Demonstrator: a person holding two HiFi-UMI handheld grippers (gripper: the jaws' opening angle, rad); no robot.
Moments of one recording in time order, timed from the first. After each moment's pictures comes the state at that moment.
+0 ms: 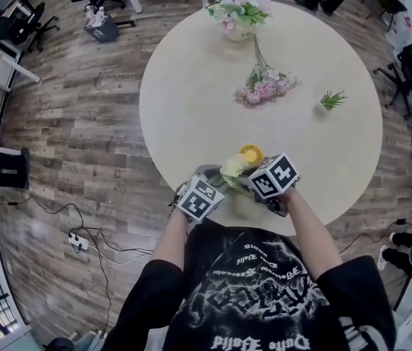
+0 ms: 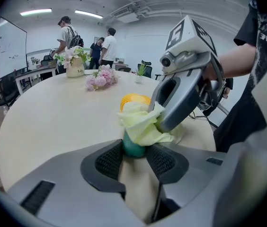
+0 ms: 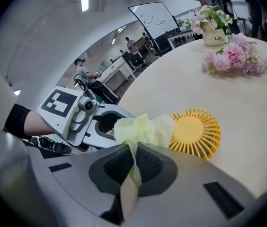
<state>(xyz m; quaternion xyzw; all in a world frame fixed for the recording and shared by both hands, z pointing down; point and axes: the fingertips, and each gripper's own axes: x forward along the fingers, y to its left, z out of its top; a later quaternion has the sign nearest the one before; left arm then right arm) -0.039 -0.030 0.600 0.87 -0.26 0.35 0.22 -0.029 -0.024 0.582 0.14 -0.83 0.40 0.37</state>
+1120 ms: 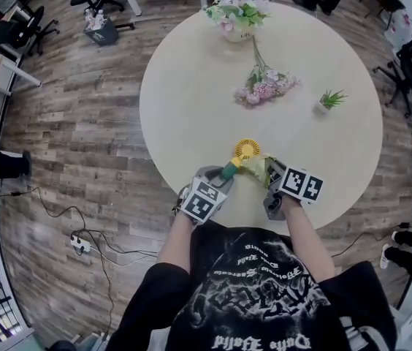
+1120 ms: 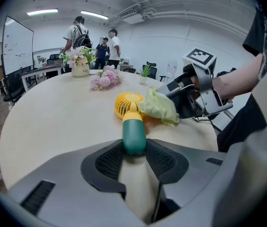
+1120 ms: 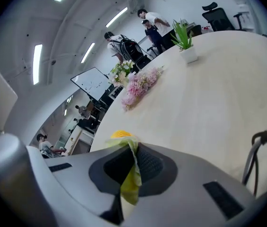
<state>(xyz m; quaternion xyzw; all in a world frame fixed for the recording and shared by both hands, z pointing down) -0.039 -0.031 0.601 0.86 -0.29 0.35 0.23 0.079 -0.082 0.584 0.49 -0.68 0.53 0.05</state>
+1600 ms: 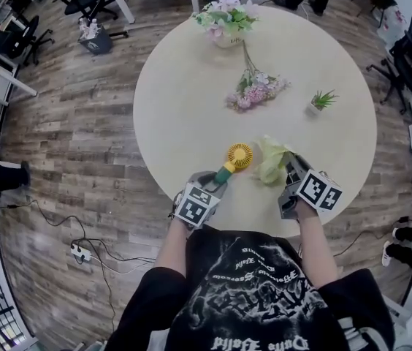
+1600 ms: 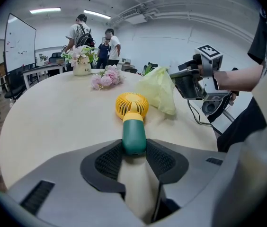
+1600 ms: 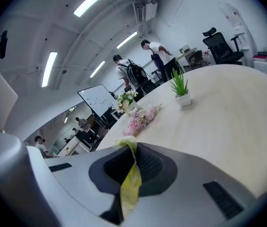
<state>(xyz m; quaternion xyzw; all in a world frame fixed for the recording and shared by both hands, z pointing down) -0.040 -0.031 0.600 0.86 -0.30 0.35 0.24 0.149 -0.099 0.517 0.56 -0.71 0.43 -0.01</state>
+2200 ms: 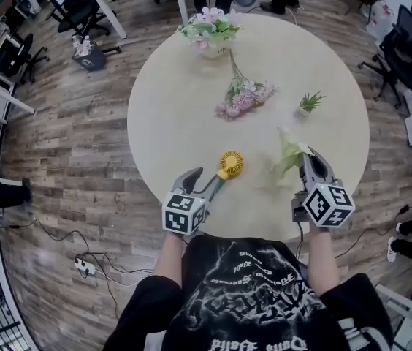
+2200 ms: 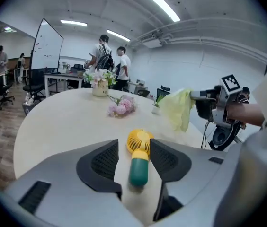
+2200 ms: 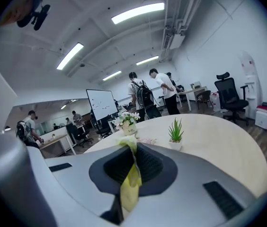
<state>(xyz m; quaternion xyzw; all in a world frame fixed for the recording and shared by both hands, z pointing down) -0.048 -0.064 0.527 0.85 -0.40 0.21 0.26 0.198 -0.089 0.435 0.62 -0.74 0.24 0.02</state>
